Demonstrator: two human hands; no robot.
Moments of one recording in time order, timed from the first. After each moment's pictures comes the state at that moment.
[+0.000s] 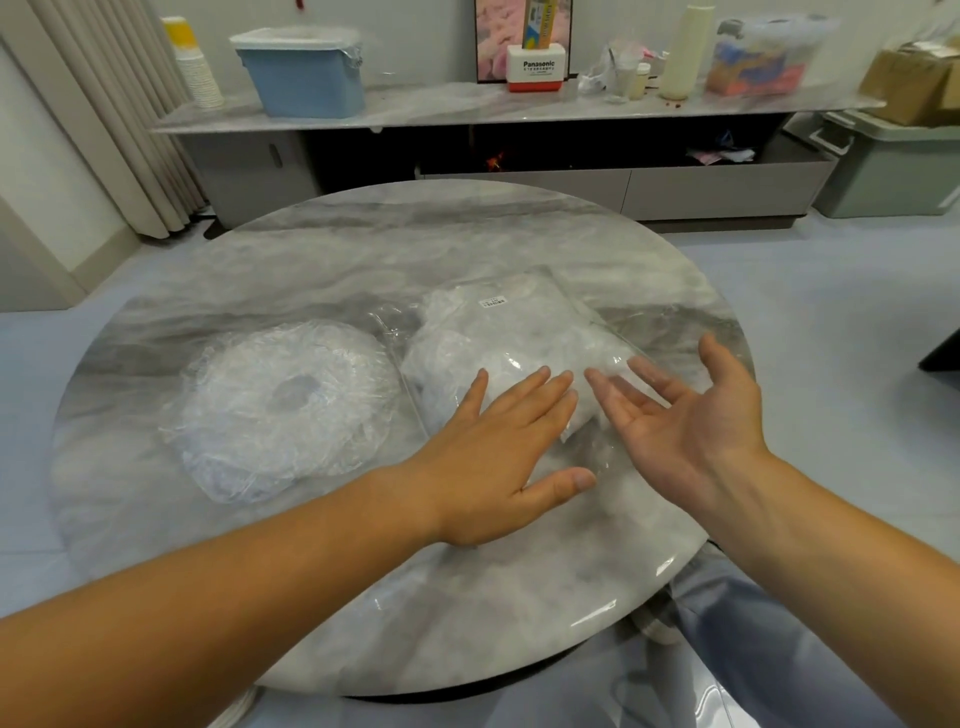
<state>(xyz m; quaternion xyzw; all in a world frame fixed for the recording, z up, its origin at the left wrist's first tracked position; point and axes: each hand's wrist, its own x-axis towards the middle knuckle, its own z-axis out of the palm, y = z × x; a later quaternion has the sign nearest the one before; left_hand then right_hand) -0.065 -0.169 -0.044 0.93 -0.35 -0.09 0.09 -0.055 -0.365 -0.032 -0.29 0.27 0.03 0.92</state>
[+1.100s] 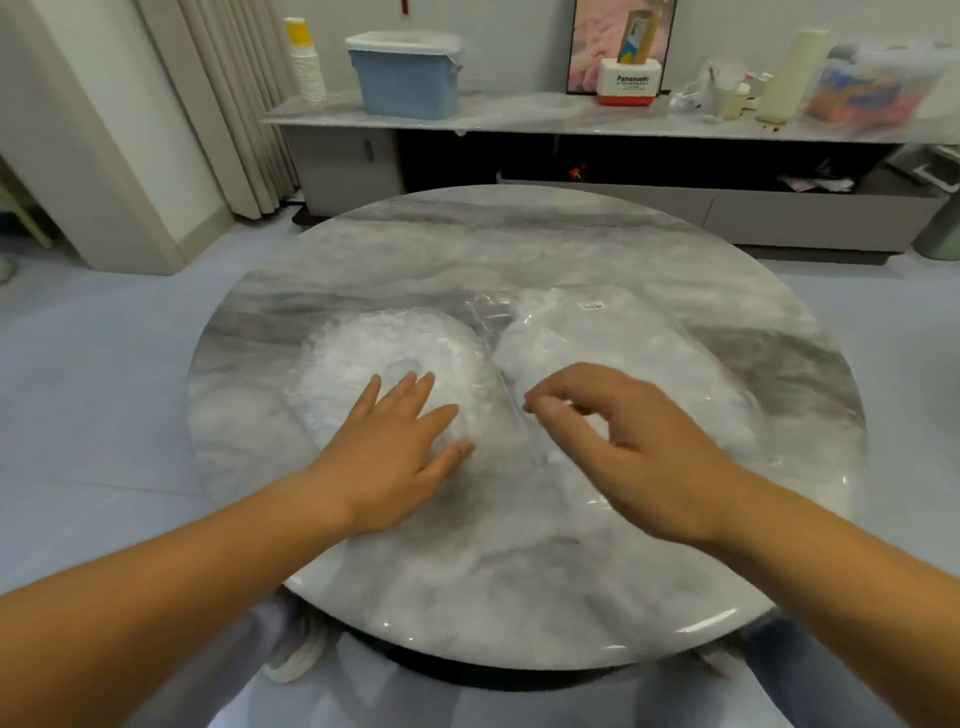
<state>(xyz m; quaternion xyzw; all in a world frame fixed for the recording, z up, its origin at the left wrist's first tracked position) -0.090 -0.015 -0.055 0.99 -0.12 -0.08 0.05 -0.091 -0.260 -0.002 -0.89 -0.27 -0.01 0.38</state>
